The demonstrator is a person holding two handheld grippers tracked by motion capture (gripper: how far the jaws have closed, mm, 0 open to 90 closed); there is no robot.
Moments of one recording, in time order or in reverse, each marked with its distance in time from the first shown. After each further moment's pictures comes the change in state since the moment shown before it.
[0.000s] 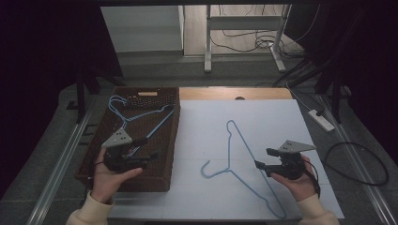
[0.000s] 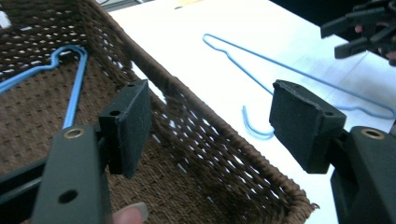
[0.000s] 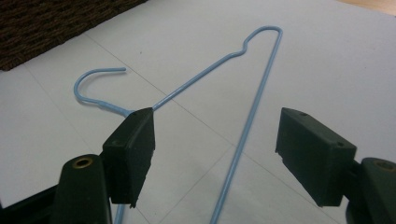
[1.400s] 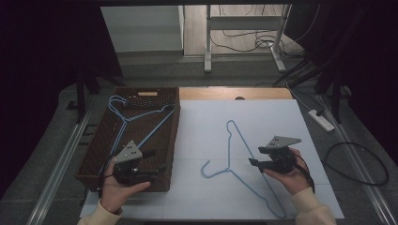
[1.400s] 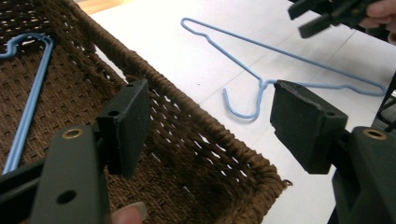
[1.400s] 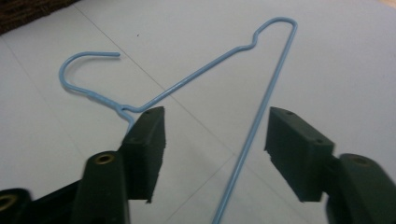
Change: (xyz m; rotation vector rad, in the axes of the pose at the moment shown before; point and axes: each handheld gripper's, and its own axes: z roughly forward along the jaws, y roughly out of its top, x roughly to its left) left arm -0.023 -0.021 0.013 0.014 -0.034 0.044; right arm 0.004 0.019 0.024 0.114 -0.010 -0.098
